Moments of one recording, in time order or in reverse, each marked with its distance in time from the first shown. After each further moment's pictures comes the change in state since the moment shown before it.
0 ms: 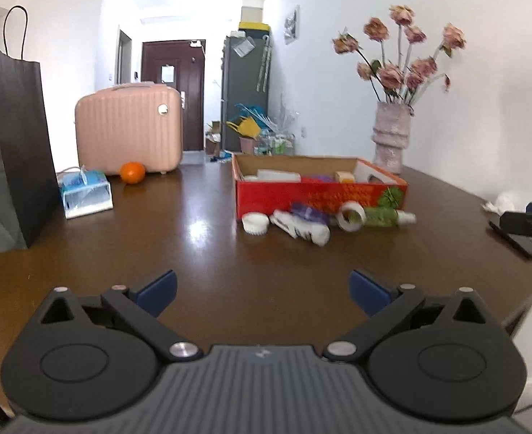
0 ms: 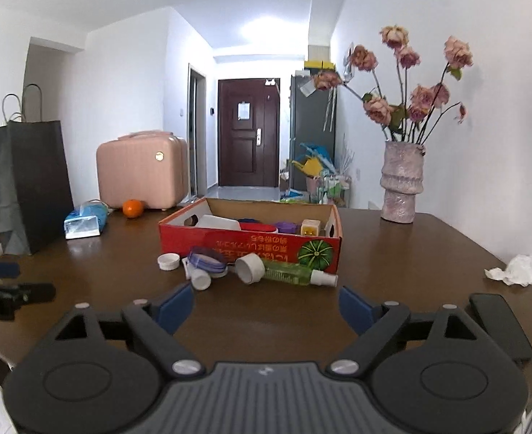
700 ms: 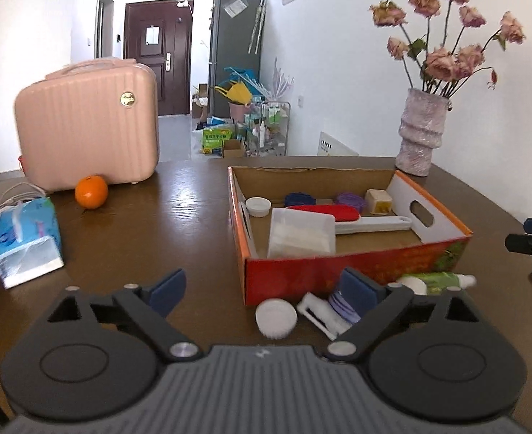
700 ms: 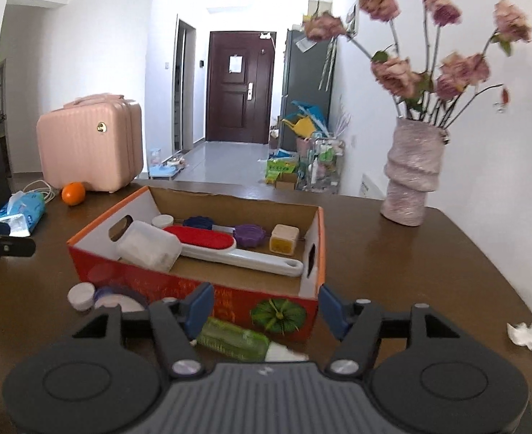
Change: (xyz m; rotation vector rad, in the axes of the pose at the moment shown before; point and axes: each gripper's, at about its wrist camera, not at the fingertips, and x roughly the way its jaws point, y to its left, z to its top) left arm 0.186 0.040 0.132 -0.012 0.132 -0.049; right arm 0.189 -0.058 0.094 -0.038 0.174 -0.036
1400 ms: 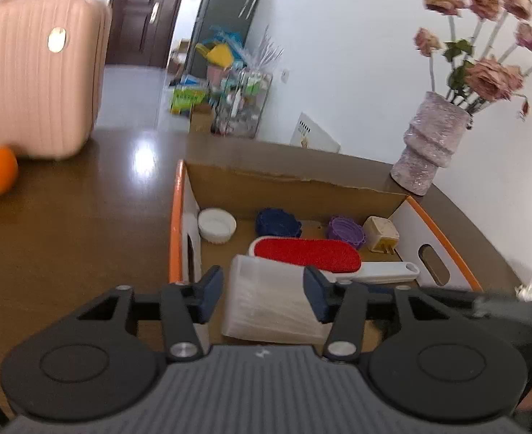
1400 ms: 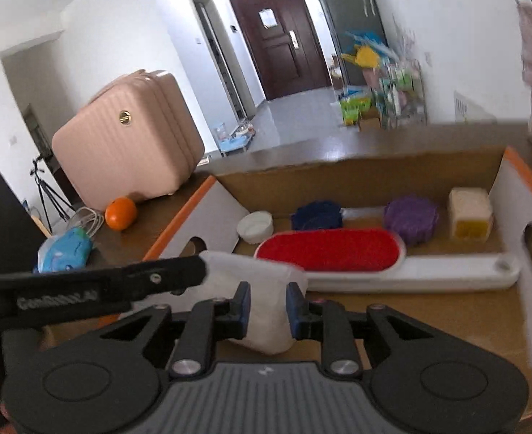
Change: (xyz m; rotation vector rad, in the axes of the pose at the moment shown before) left arm 0.165 0.011 0.062 -0.131 0.110 -0.148; right arm 0.212 0.079 0.049 0.212 0.168 0.322
